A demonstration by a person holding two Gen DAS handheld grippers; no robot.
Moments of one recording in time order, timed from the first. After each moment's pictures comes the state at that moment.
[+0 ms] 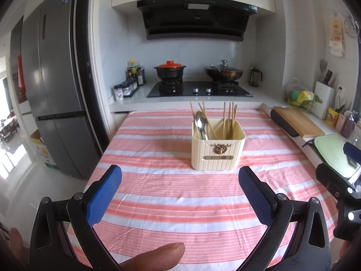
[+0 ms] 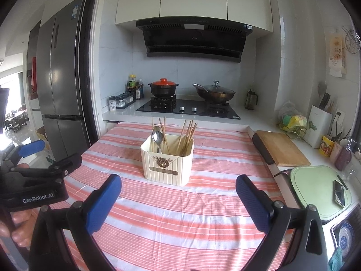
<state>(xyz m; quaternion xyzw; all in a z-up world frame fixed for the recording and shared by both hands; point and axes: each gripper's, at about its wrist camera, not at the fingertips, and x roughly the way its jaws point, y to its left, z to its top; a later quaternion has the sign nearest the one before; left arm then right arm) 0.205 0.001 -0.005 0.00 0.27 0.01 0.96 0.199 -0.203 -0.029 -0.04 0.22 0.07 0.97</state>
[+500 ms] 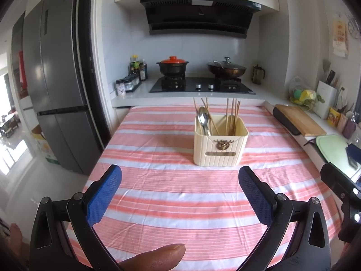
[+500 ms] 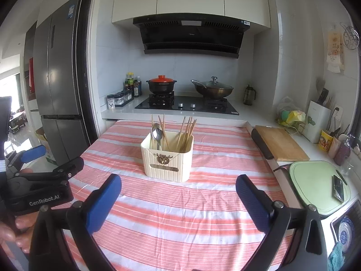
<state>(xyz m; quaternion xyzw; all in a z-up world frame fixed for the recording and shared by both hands) 0.205 0.007 -0.006 0.00 0.28 0.02 0.96 0.195 -0.199 -0.026 -0.04 0.24 0.06 0.97</state>
